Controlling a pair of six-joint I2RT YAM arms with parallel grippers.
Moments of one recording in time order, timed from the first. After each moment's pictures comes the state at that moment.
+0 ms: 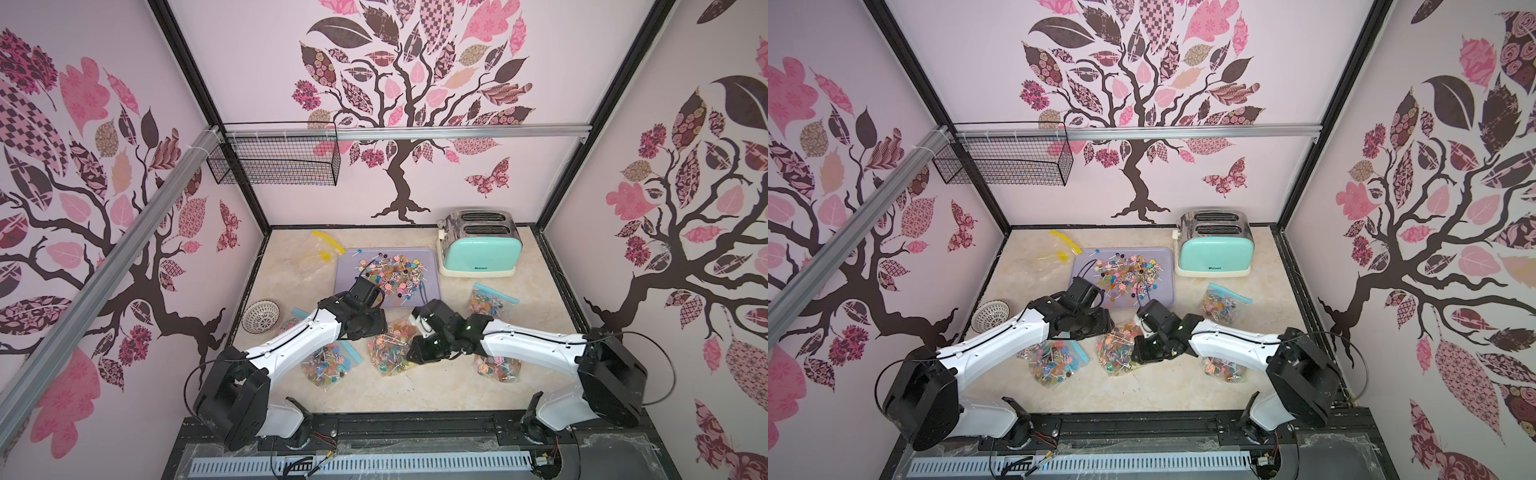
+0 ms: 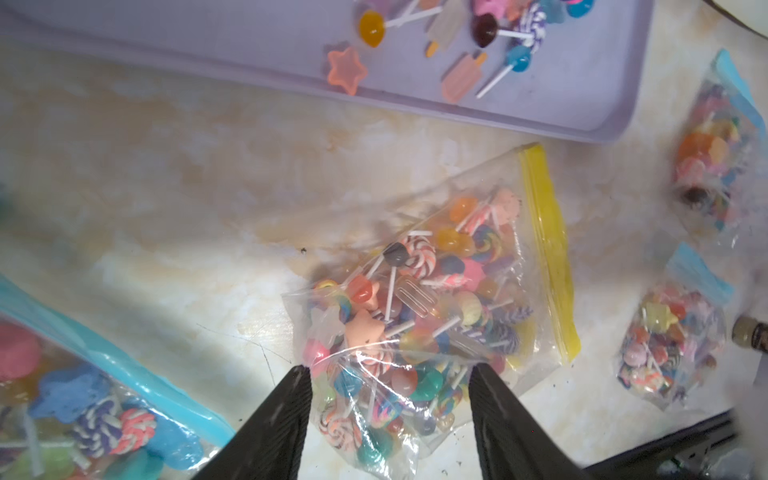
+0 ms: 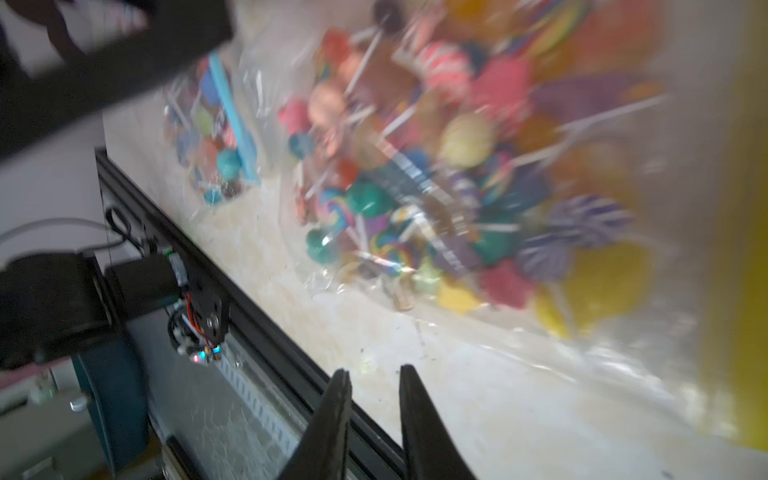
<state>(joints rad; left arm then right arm) -0.63 1.38 0.94 -0.67 0.07 -0.73 0.81 1.44 0.85 -0.41 -0.33 0.70</state>
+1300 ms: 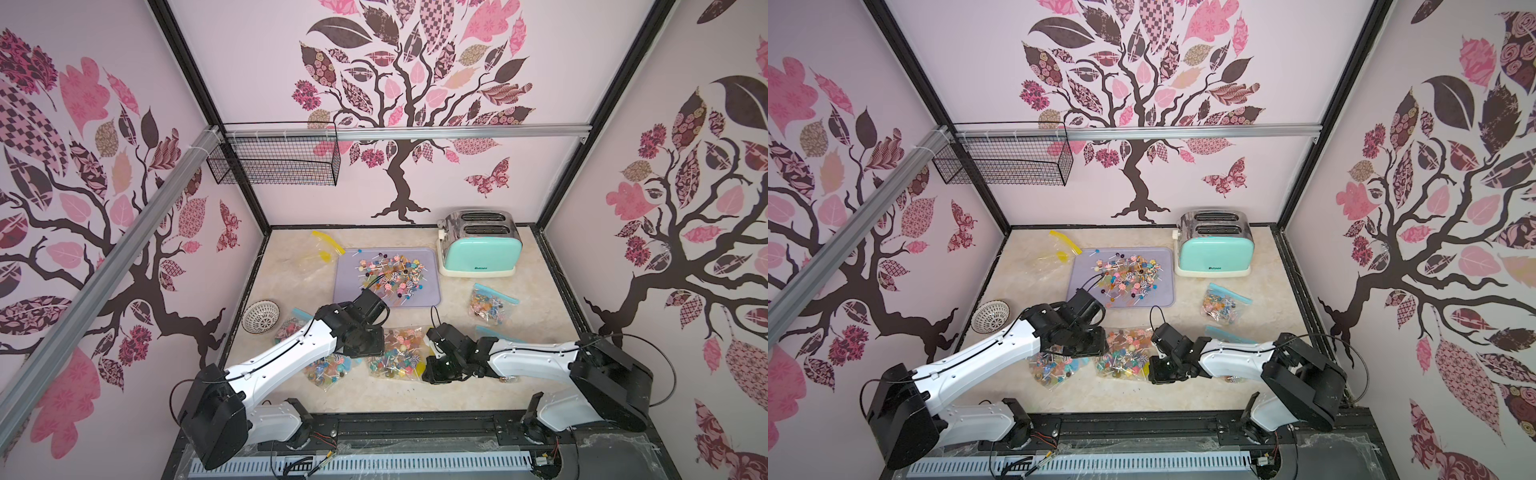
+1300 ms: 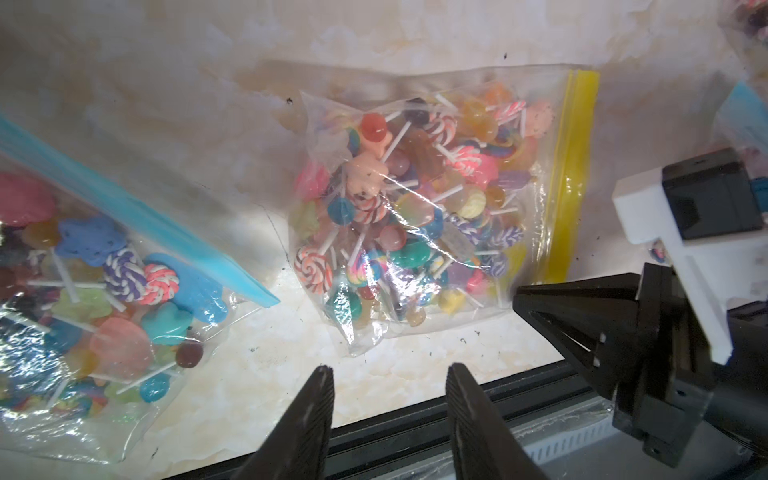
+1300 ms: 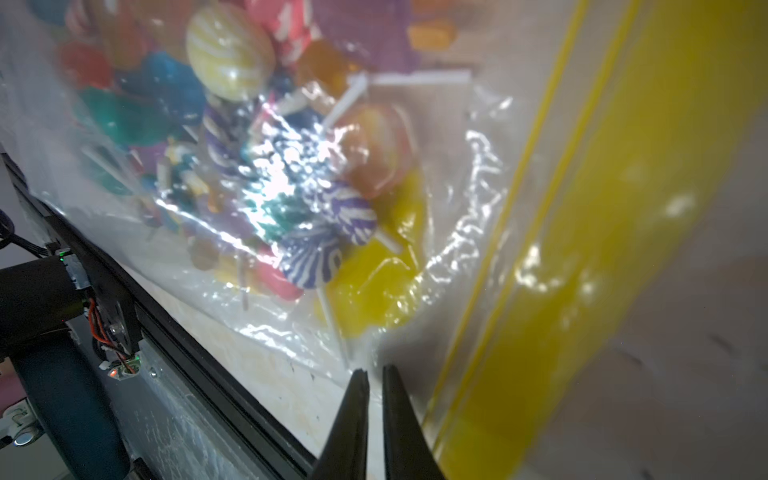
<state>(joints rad) -0.77 1.28 0.96 -0.92 0.10 -0.73 0.91 1.41 0.60 -0.27 -0.28 0.82</state>
